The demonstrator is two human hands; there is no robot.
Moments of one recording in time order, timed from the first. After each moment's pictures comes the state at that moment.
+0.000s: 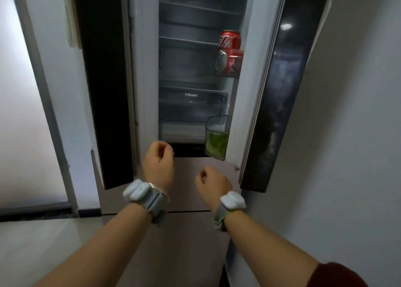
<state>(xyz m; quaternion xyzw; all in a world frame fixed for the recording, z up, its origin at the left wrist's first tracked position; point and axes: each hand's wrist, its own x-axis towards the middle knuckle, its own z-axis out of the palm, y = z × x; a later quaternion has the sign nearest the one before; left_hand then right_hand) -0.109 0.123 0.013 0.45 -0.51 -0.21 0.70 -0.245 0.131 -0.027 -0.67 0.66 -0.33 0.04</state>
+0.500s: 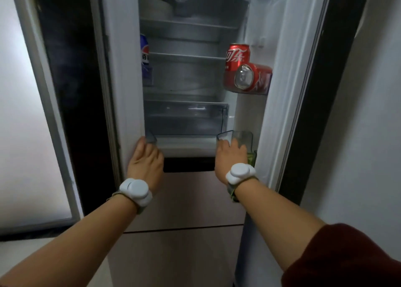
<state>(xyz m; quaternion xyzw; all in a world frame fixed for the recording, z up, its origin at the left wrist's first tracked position) -0.063 0.069 0.018 0.58 -0.71 0.39 0.07 -0.283 0.062 0.040 -0.68 0.68 -0.04 -0.28</state>
